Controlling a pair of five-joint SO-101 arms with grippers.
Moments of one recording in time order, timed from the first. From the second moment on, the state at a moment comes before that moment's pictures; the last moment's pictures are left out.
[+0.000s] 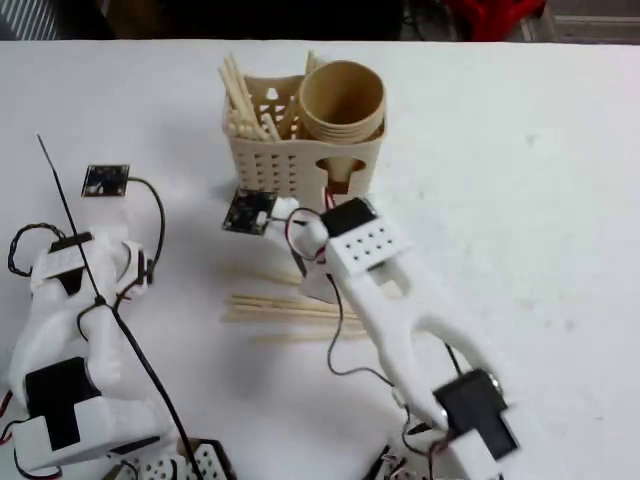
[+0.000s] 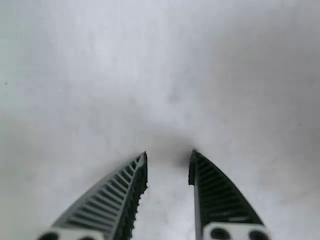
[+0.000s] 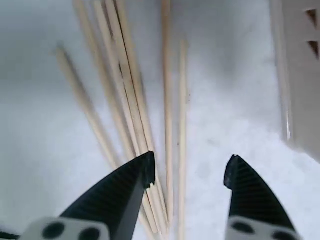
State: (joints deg) left arm -27.2 -4.4 46.5 44.3 -16.6; right arm -31.7 -3.3 20.7 72.3 47.1
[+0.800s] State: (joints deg) left arm -27.2 -4.4 46.5 44.3 -16.6; right arm -31.3 13.1 16.4 63.9 56.3
